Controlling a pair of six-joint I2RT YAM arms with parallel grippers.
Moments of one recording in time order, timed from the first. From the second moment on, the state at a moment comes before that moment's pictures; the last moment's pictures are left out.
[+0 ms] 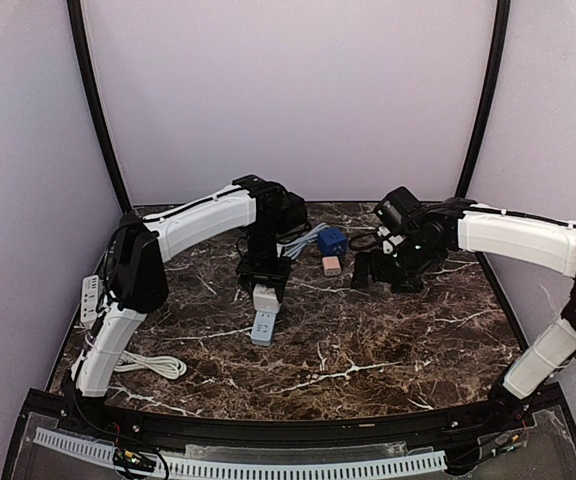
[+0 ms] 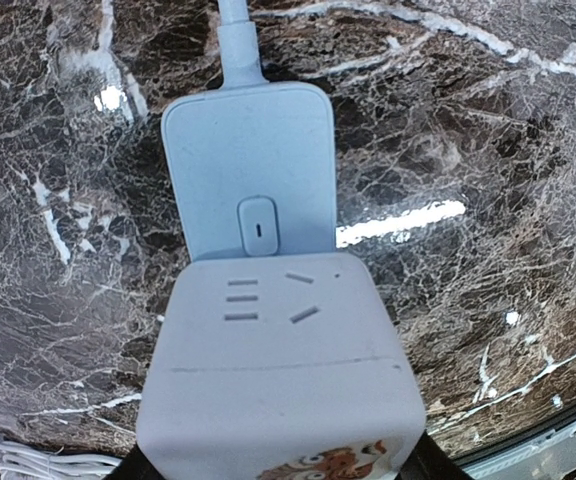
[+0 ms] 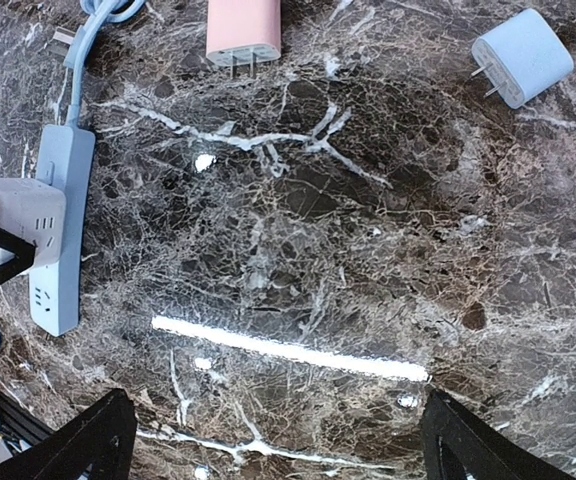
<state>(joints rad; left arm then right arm) -0.79 2.45 2.33 -1.53 0.08 -0.58 0.68 1.54 1.19 -0.80 -0.05 0.64</state>
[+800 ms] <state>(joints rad) -0.79 2.37 2.22 -1.44 0.08 -0.58 0.68 1.50 1.20 -0.82 -0.04 0.65</state>
